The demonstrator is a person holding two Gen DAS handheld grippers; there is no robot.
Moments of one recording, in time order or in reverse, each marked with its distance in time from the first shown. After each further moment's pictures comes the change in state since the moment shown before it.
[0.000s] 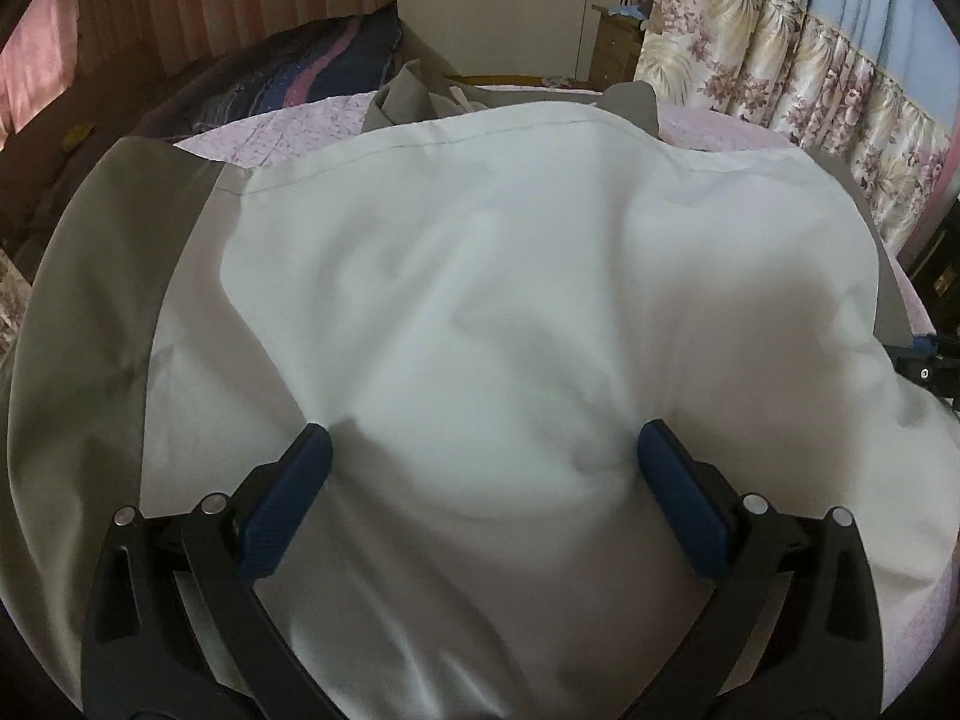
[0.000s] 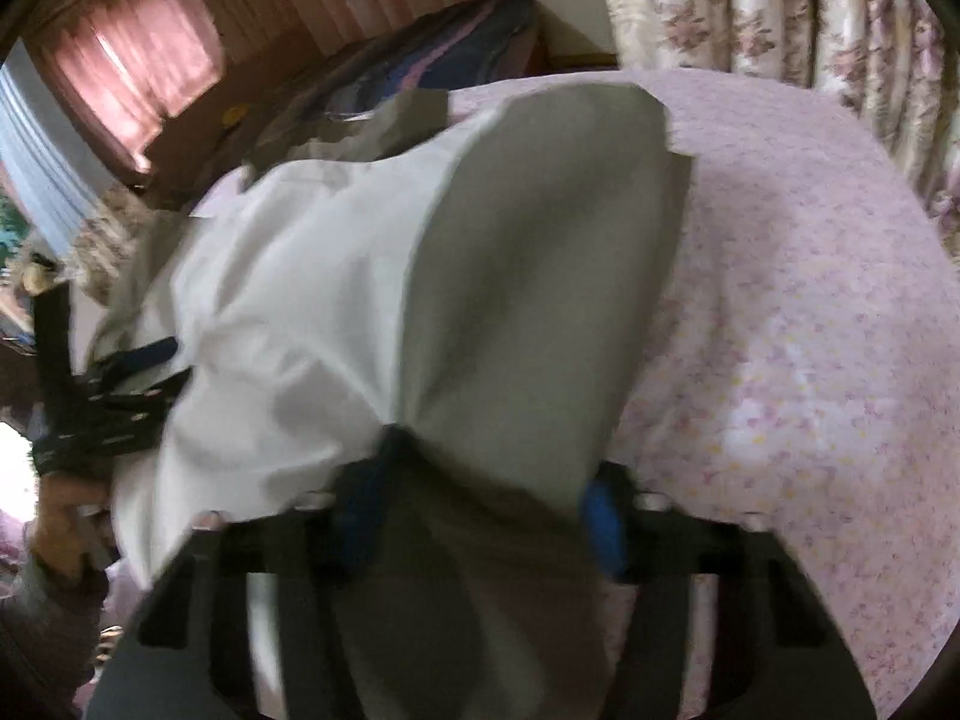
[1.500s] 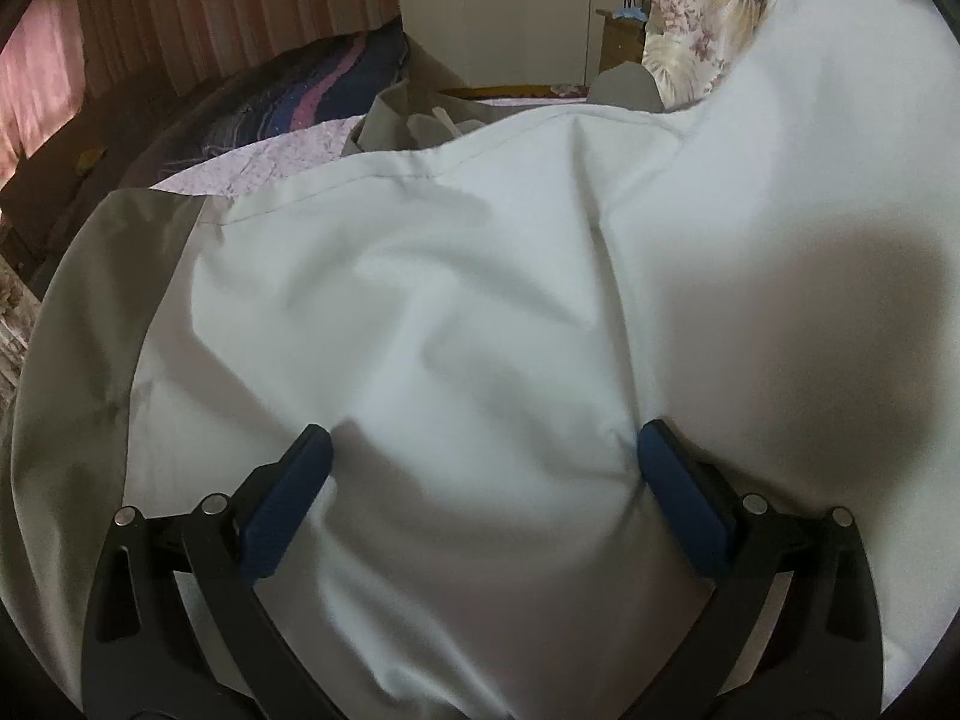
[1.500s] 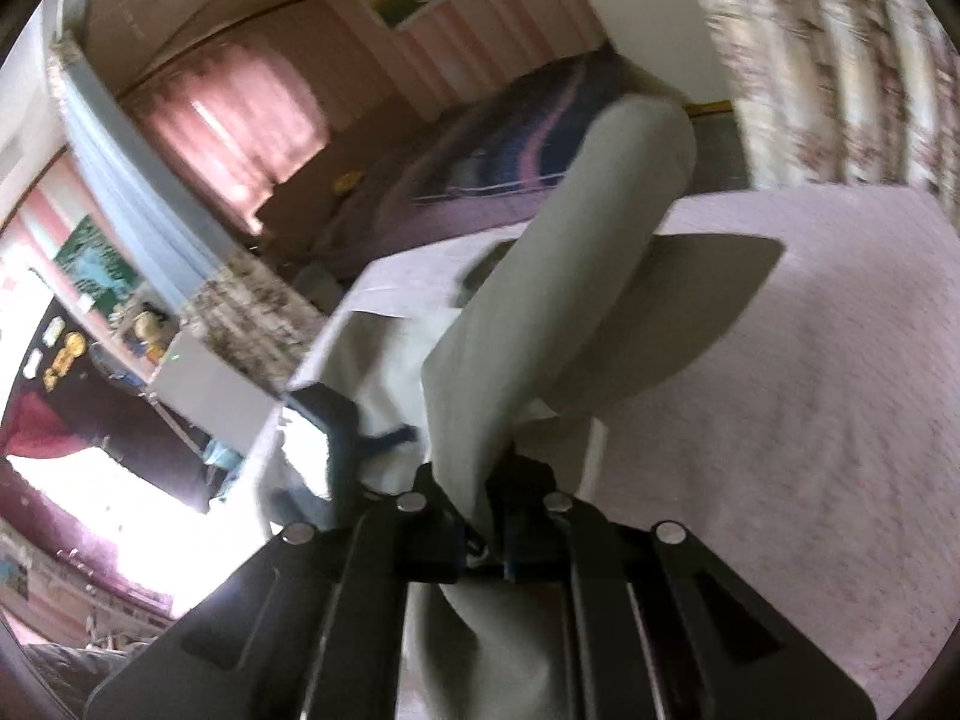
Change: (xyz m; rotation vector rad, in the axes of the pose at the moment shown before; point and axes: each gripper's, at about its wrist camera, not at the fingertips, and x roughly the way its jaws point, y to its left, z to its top) left arm 0.009 -0.015 0.011 0.026 -0.033 0.053; right arm -0.086 0.110 0.046 -0.009 -0.152 0.275
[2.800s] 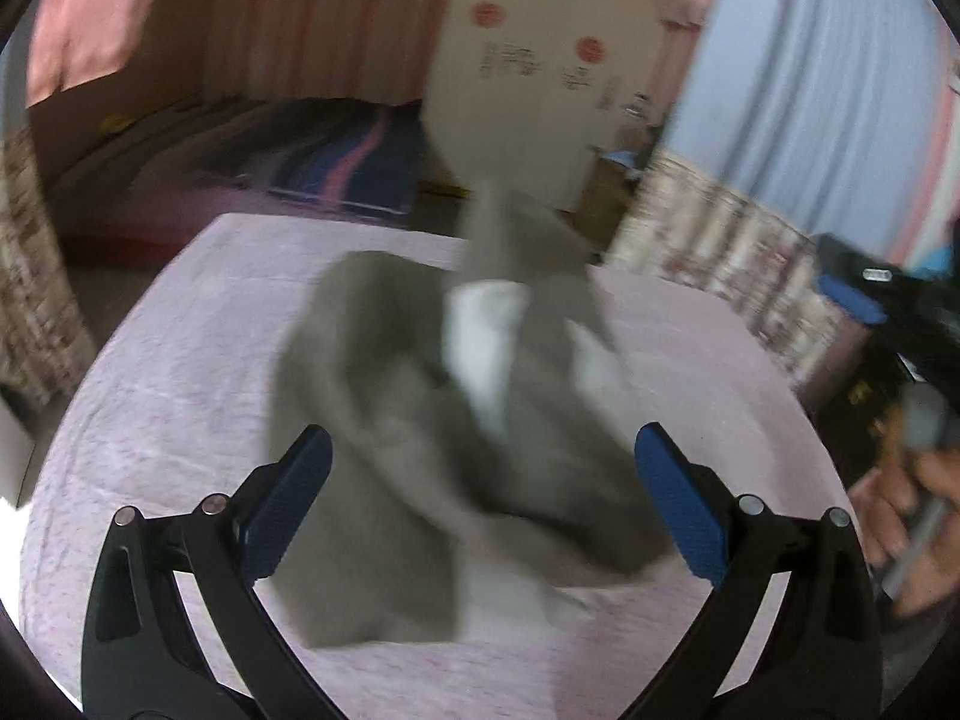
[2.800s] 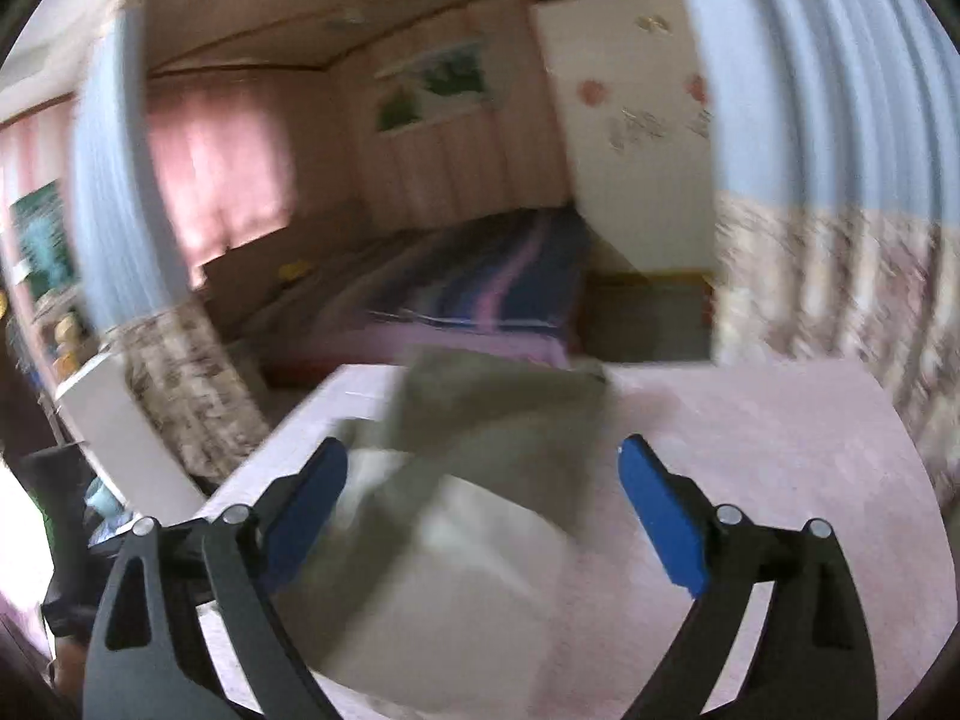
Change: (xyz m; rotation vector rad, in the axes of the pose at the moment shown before) left arm -0.209 0.106 -0.057 -0.166 -0.243 -0.192; right arm -0.047 0.118 -0.025 -0.153 -0.358 -0.315
